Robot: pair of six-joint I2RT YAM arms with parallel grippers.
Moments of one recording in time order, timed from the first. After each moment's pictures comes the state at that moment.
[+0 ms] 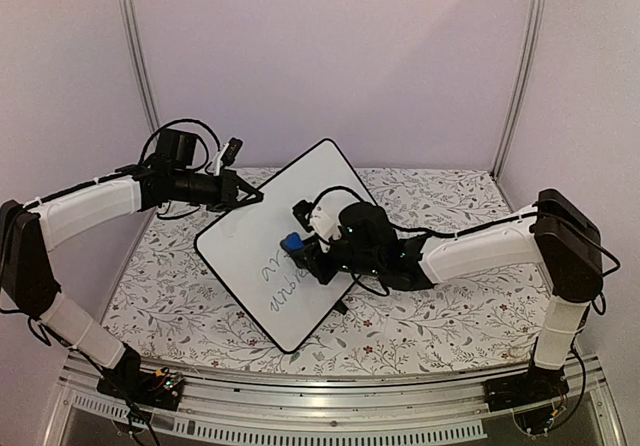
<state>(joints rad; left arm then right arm) -0.37 1.48 1.12 -0.26 0.67 -0.37 1.05 1.89 1.12 0.40 0.01 0.08</state>
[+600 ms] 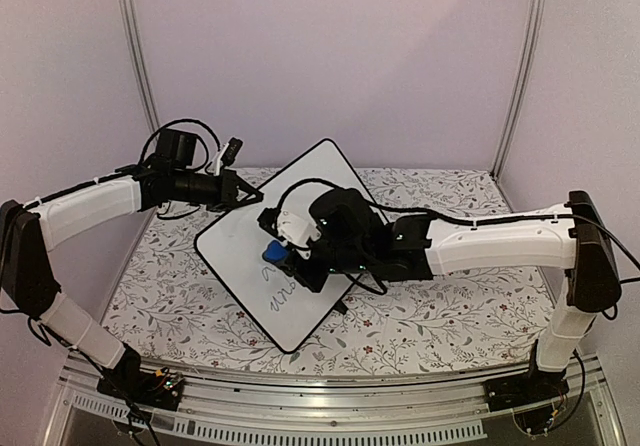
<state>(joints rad) -0.37 1.48 1.12 -0.26 0.66 -0.37 1.16 1.79 1.37 -0.11 0.10 -0.12</state>
